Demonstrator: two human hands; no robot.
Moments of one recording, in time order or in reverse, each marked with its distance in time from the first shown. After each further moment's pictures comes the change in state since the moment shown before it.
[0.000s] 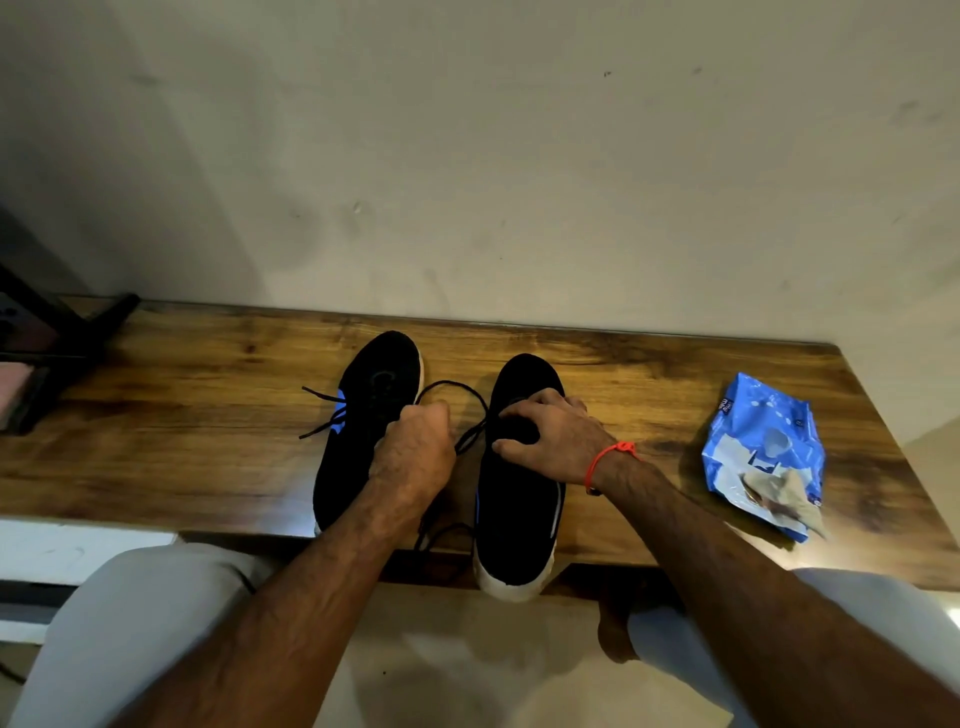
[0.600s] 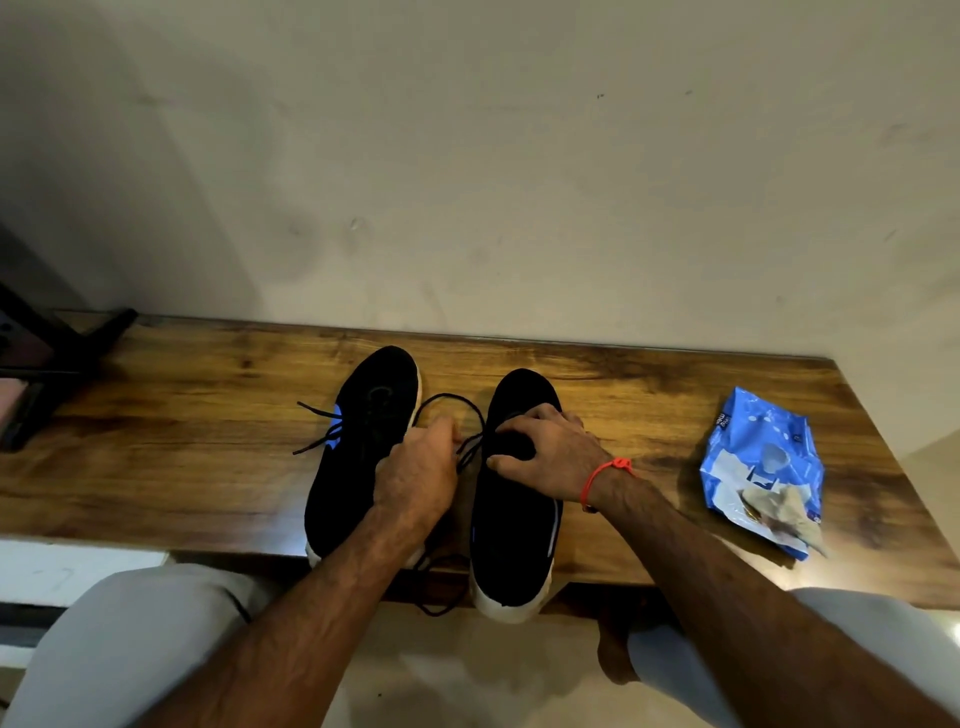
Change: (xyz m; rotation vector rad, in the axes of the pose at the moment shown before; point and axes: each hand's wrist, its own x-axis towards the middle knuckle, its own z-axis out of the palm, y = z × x) left_hand -0.008 0.002 0.006 -0.088 0.133 0.137; right_hand -0.001 -0.002 -0.001 0.013 -0.005 0.000
